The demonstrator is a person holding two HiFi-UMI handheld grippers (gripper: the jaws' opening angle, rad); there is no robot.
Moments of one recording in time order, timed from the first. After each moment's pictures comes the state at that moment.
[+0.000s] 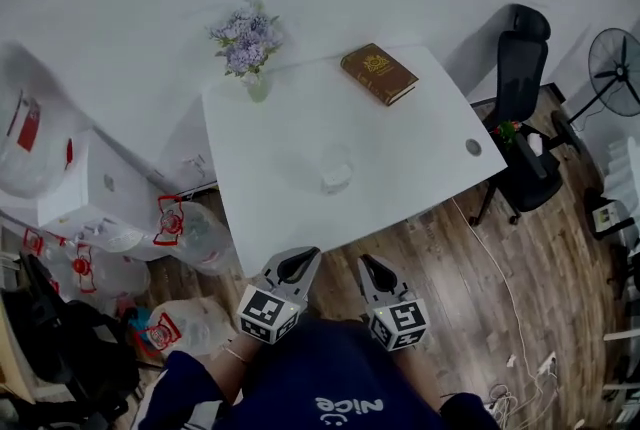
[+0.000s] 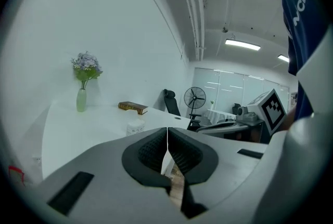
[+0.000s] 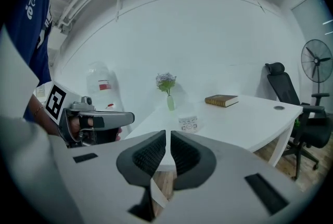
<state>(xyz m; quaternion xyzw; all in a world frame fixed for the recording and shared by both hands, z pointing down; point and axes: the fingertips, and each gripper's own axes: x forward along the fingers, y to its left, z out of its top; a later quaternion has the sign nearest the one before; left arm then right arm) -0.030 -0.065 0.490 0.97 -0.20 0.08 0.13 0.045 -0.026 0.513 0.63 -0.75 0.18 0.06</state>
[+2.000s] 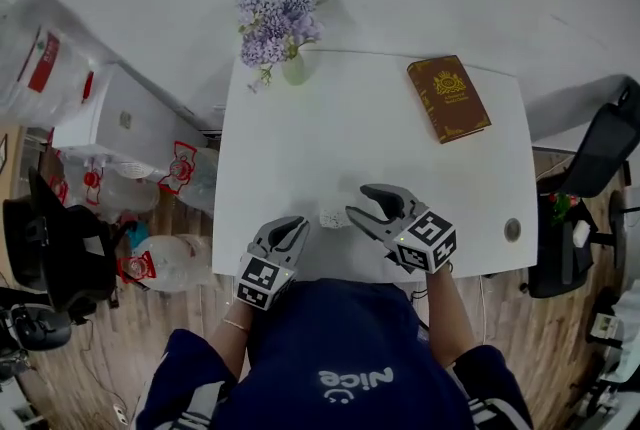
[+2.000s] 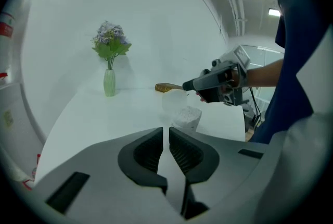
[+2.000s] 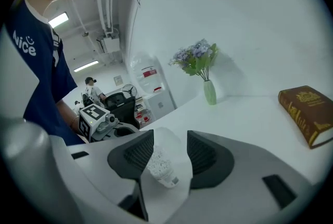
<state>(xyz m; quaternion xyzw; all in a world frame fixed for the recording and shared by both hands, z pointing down) 0.038 -0.236 0.578 0.88 -0.40 0.20 0.16 0.121 -0.281 0.522 0.22 -0.94 0.21 0.16</state>
